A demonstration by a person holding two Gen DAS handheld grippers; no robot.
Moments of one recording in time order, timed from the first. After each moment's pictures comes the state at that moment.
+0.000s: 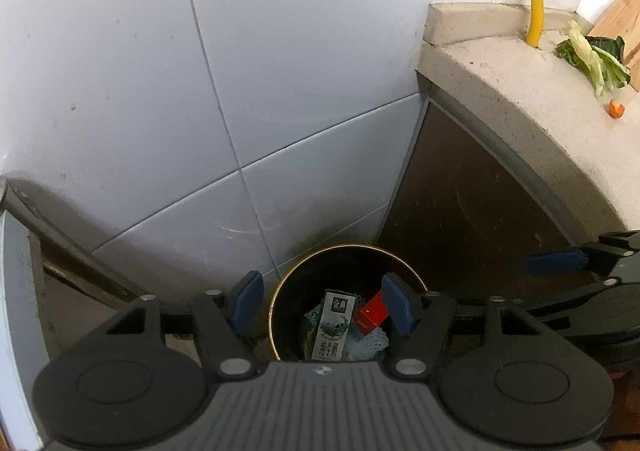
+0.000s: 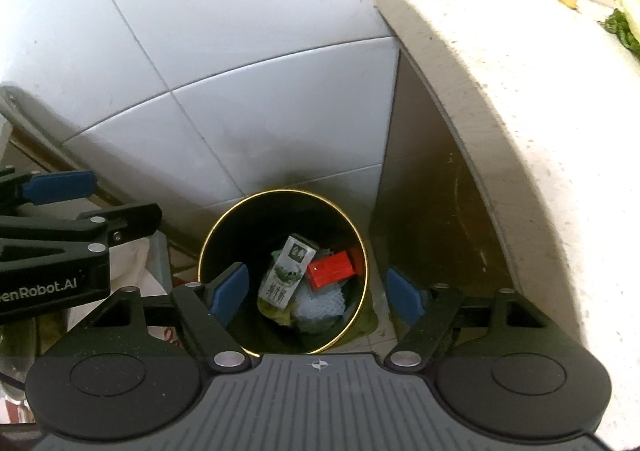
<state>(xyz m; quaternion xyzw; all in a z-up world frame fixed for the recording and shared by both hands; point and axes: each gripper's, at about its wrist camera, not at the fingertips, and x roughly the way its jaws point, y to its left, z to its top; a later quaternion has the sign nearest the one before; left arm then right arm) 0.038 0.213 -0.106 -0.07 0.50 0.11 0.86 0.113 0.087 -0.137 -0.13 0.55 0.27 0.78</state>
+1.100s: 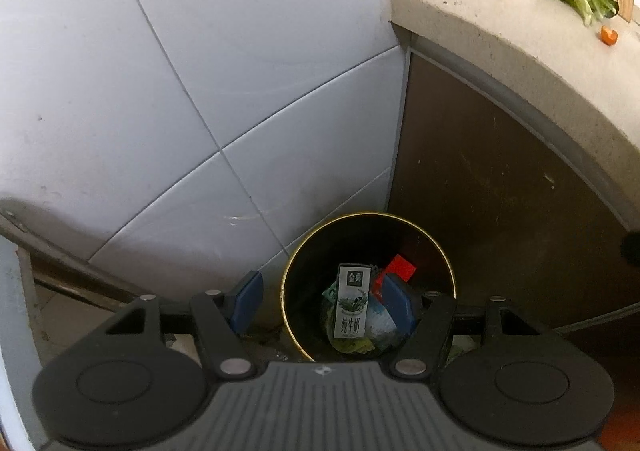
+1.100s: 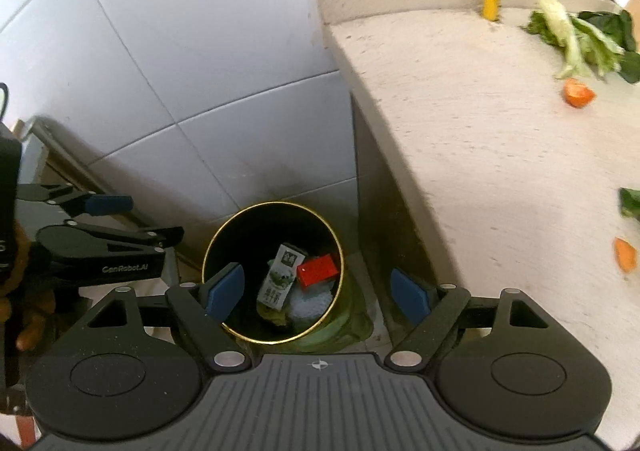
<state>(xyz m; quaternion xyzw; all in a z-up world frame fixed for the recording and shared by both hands) 0.041 0.195 -0.126 0.00 0.54 0.09 0.84 0.090 0.021 -0.076 -0.09 0.52 0.26 0.81</state>
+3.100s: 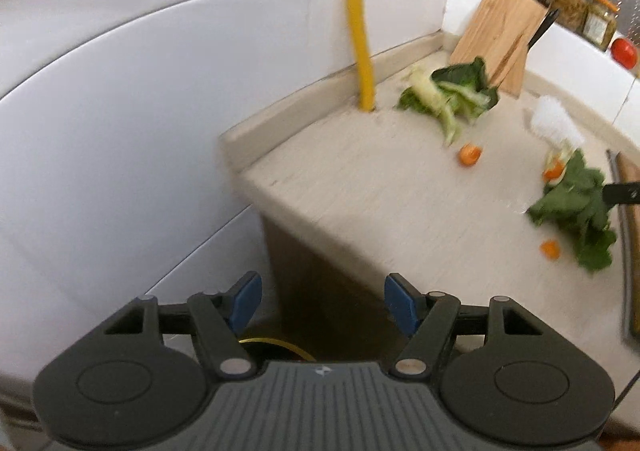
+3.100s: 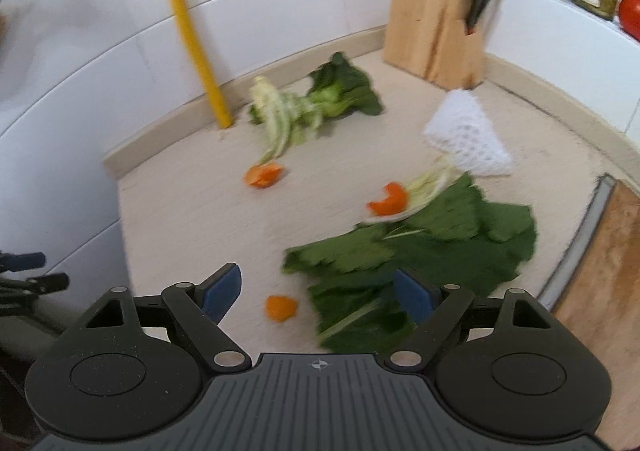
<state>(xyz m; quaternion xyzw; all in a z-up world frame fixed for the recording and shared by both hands) 0.110 0.122 -0.029 -0.02 0.44 -0.05 0.90 0.156 -0.192 -0.003 0.00 0.44 0.11 0.89</state>
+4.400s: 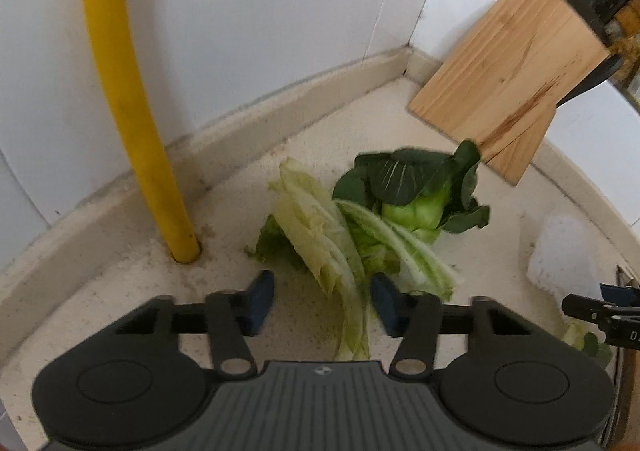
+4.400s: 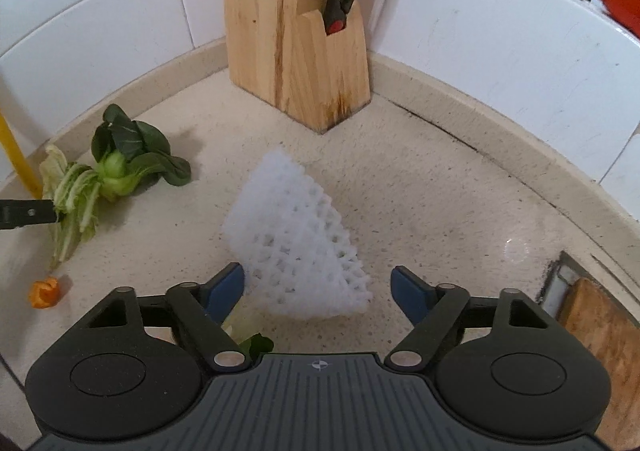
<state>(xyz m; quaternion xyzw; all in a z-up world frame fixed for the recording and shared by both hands) 0.342 -0.024 -0.072 -0.09 0.46 -0.09 0.88 0.314 -0.272 -0.056 -0.01 0.46 0.03 0.89</state>
